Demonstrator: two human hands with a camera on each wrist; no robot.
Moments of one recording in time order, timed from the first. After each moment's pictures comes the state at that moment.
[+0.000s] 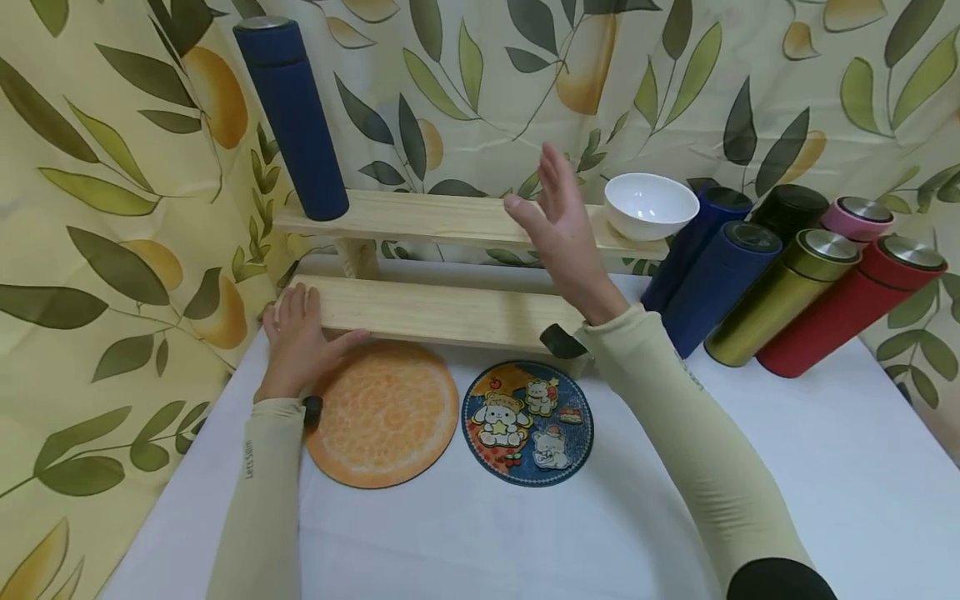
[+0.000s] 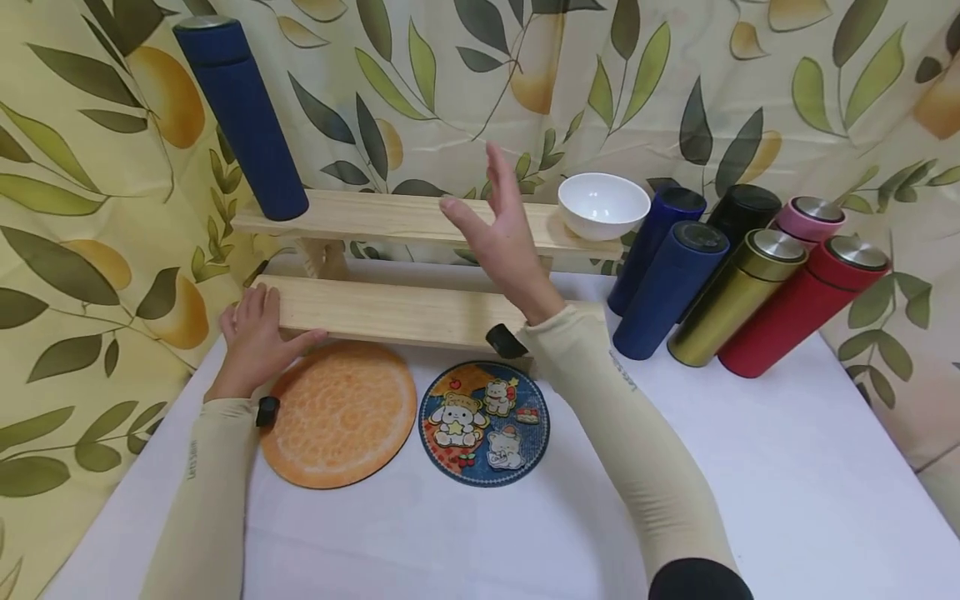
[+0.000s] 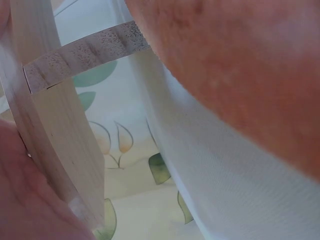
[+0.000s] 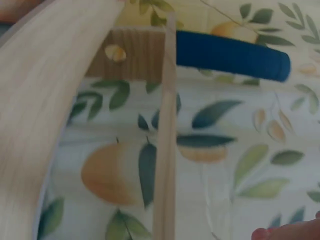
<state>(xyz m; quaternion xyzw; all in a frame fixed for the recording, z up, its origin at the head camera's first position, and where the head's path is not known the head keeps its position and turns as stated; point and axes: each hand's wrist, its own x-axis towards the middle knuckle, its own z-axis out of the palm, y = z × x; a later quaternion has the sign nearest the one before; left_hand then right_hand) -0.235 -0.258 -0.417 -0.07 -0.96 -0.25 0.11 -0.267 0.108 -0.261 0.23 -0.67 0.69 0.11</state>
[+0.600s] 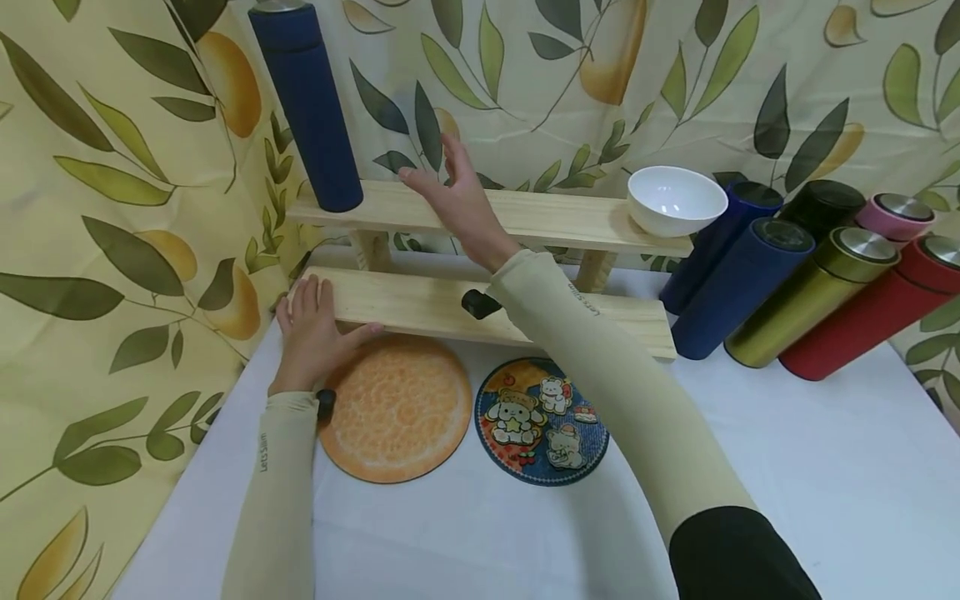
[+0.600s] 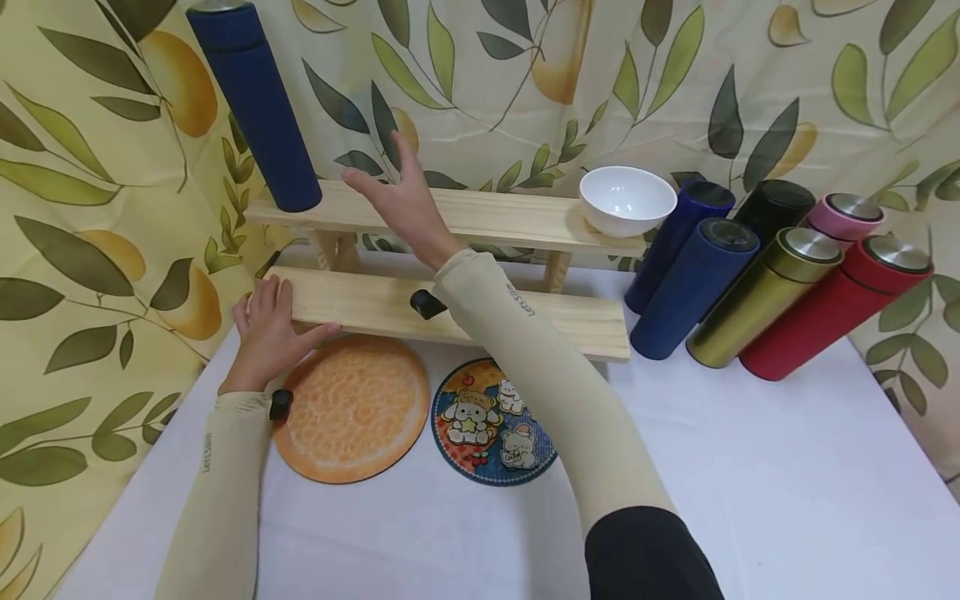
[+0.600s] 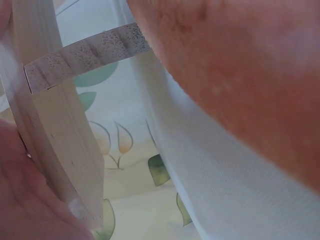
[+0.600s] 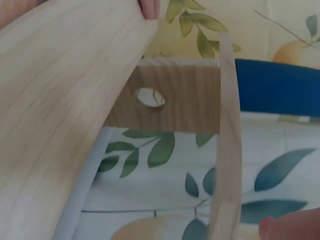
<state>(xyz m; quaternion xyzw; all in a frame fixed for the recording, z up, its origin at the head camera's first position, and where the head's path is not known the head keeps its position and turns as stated) -0.238 -0.260 -0.418 -0.06 -0.96 -0.25 0.10 -0.330 -0.010 -0.268 0.19 -0.71 0.67 -0.02</state>
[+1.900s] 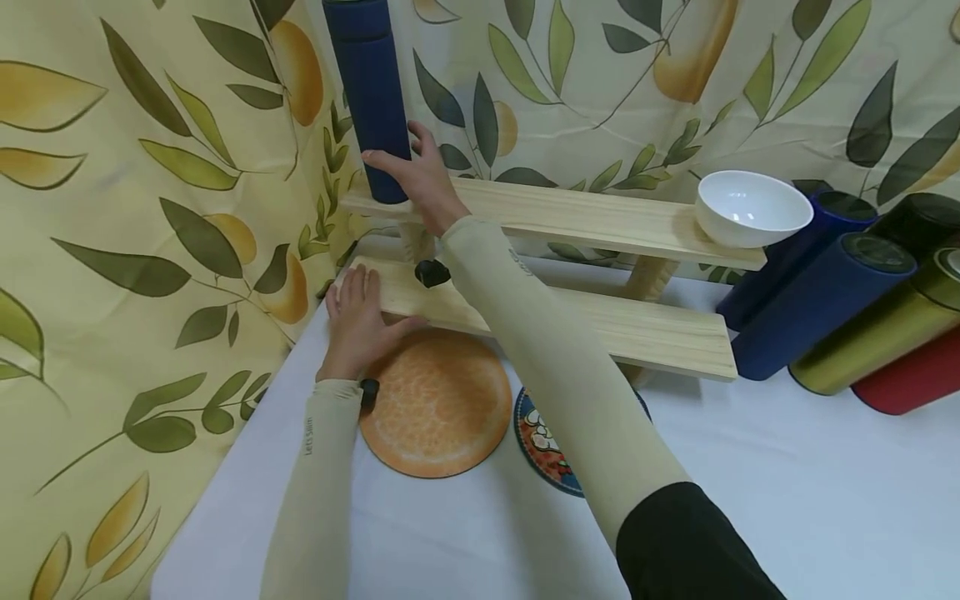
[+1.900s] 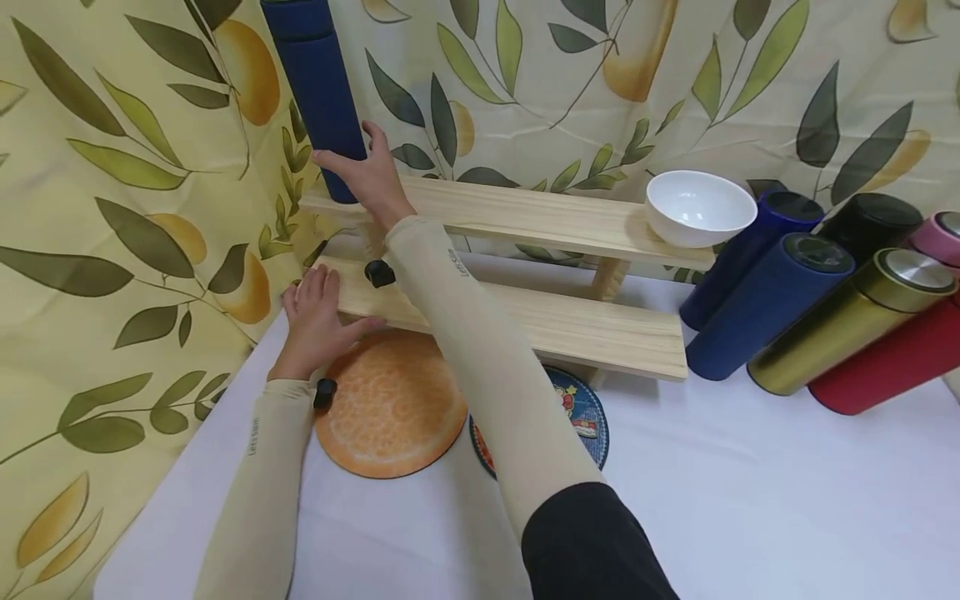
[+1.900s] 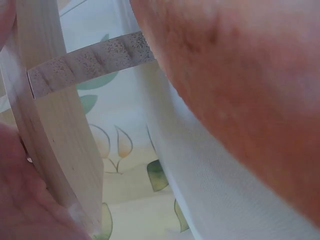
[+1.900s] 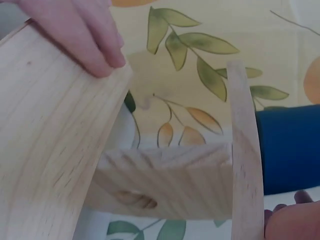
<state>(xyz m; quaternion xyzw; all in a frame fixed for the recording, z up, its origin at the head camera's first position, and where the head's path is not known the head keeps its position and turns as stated) -0.246 -0.262 -0.421 -0.03 -0.96 -0.25 0.11 -0.371 -0.131 -0.268 0.13 -0.69 0.70 -0.09</state>
